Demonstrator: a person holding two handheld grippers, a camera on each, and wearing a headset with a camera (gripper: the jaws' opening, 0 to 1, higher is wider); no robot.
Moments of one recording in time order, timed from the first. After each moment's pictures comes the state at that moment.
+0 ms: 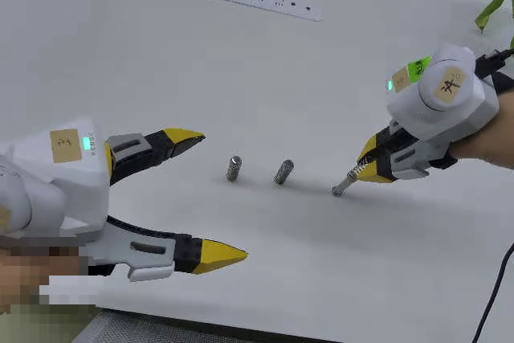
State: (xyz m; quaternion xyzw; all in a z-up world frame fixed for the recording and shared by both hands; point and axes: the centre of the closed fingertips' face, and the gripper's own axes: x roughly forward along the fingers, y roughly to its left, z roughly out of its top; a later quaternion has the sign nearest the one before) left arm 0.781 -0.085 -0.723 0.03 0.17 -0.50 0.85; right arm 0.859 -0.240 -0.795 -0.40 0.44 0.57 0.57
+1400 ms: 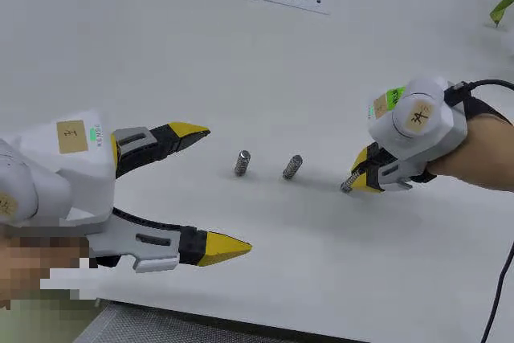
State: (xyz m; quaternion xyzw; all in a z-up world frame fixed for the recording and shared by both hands) left arm 0.781 -0.080 -0.725 0.03 0.17 -0.49 0.85; right arm 0.858 -0.237 -0.840 -0.41 0.44 0.57 0.56
